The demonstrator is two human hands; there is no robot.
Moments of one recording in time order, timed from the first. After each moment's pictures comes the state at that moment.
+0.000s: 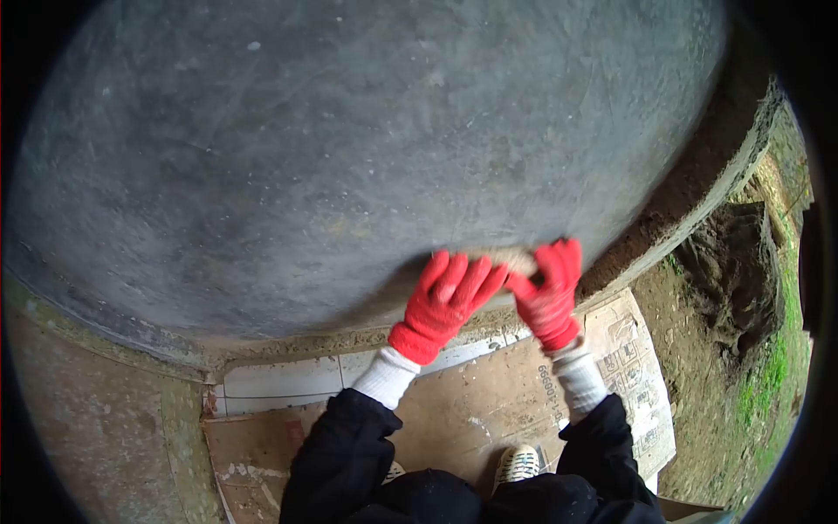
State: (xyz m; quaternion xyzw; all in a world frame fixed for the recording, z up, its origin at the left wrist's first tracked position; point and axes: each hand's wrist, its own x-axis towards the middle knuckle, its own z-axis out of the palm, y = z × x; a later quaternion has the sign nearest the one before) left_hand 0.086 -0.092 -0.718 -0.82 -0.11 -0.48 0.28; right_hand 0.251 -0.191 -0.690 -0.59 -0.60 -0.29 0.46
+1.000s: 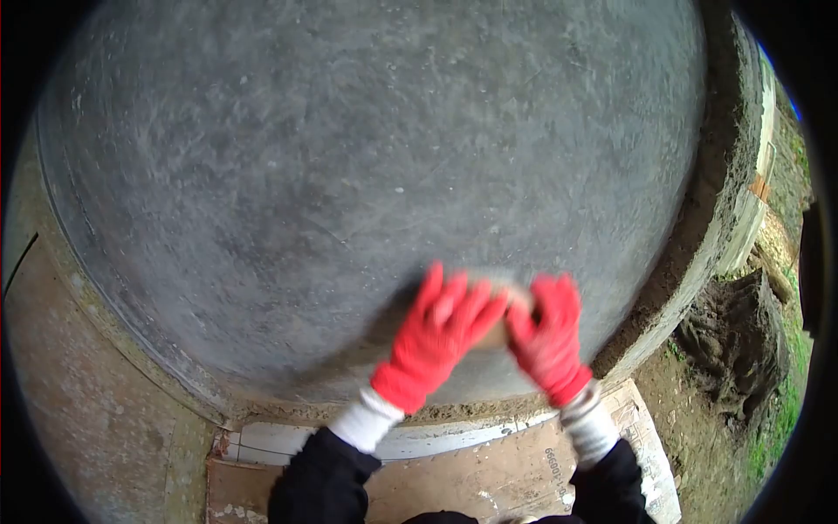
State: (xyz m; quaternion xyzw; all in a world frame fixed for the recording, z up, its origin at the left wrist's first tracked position) left_hand 0.032 -0.067 -0.574 -0.81 -0.10 -0.46 0.34; right_hand 0.210 -0.167 -0.573 -0.52 -0.66 -0.44 0.33
